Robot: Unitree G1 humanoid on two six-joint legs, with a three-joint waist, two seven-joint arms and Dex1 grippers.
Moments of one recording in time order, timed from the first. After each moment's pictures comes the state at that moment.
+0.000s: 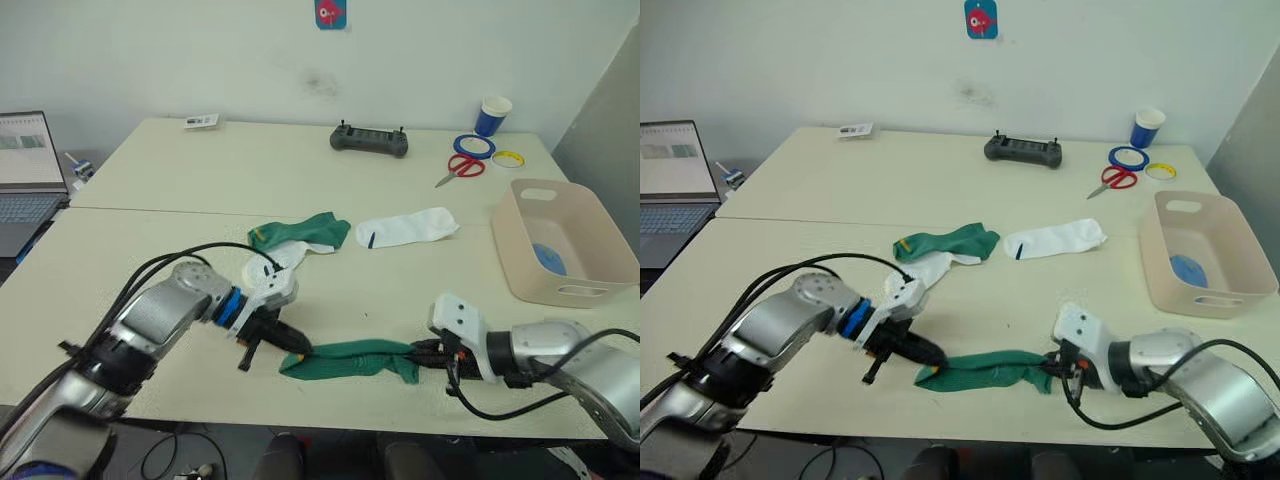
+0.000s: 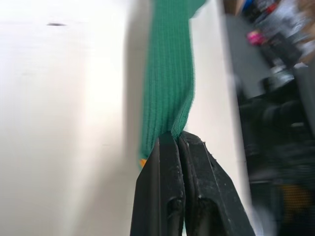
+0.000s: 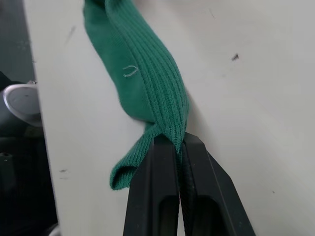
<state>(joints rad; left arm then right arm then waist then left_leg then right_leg) -0.62 0.80 -0.45 0.04 -0.34 0.60 -1.41 -0.22 -0.85 0.20 -0.66 0.46 1.02 0.79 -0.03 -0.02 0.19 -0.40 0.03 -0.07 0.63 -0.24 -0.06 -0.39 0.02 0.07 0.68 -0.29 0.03</state>
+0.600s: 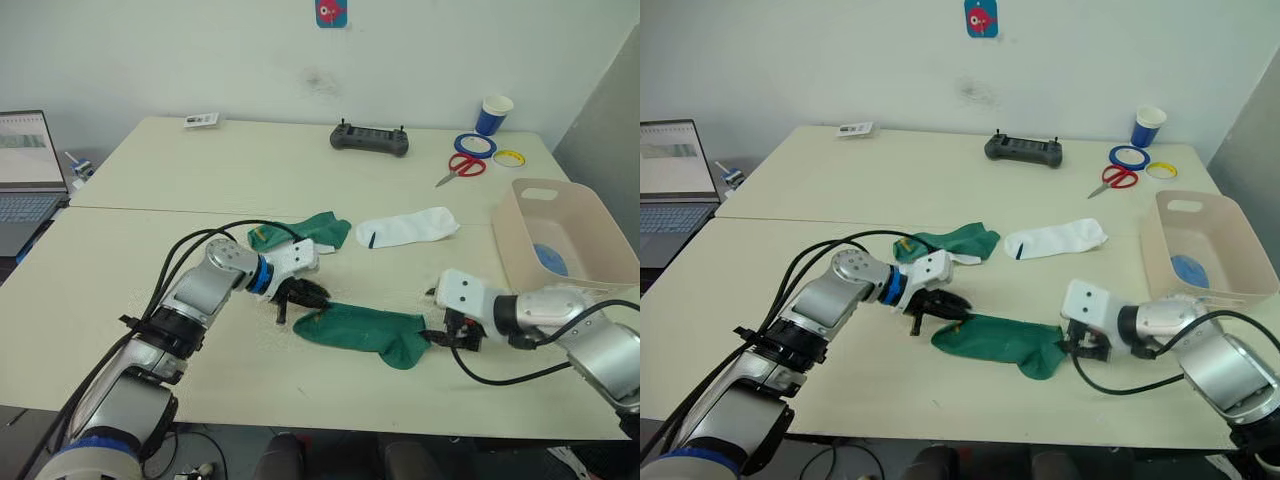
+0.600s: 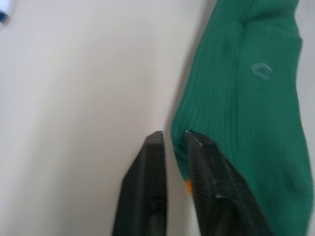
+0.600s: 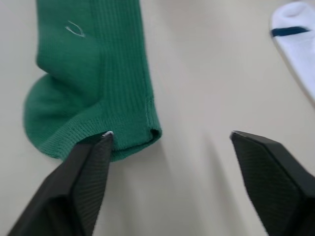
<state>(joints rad) -0.75 0.60 -0.37 0.31 -0.15 0.33 -1.27 -0.33 -1.02 0.25 -0.53 0.17 0.68 0.85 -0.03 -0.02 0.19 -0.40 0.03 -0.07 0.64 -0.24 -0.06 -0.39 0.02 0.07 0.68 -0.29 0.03</state>
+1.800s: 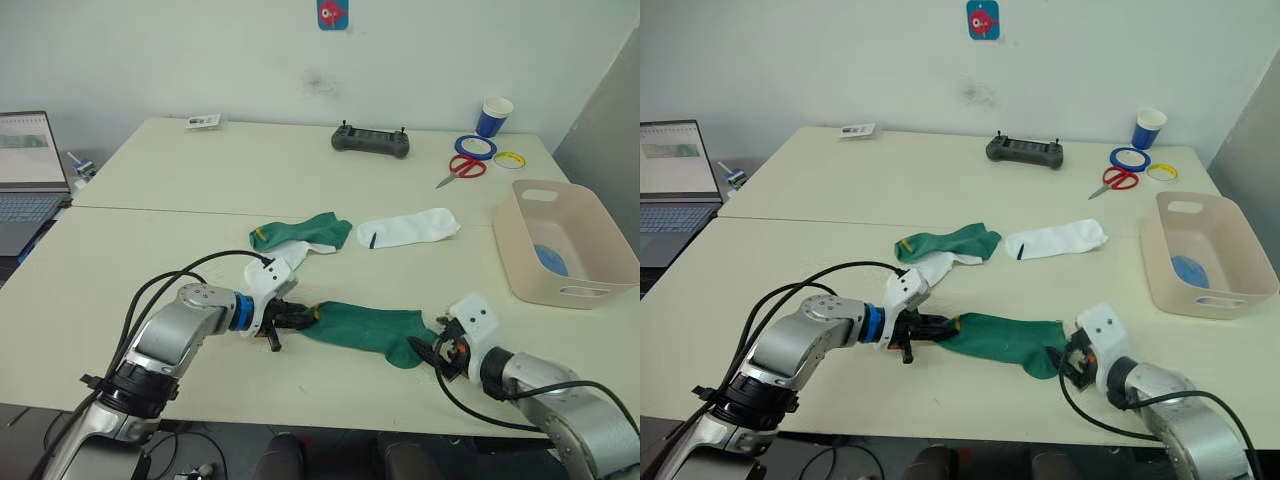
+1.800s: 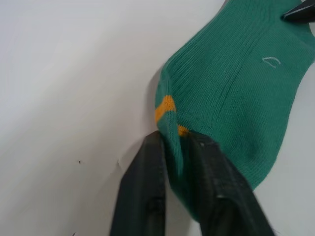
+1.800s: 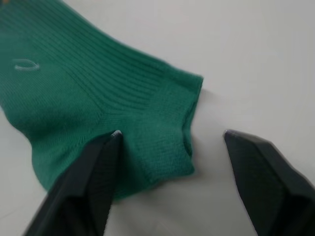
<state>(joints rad) -0.42 0.65 -0.23 -0.08 -0.31 0.77 -1.02 0.09 -0.49 0.02 -0.69 0.30 0.99 0.39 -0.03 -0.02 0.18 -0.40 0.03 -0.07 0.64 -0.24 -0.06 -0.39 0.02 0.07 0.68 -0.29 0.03</state>
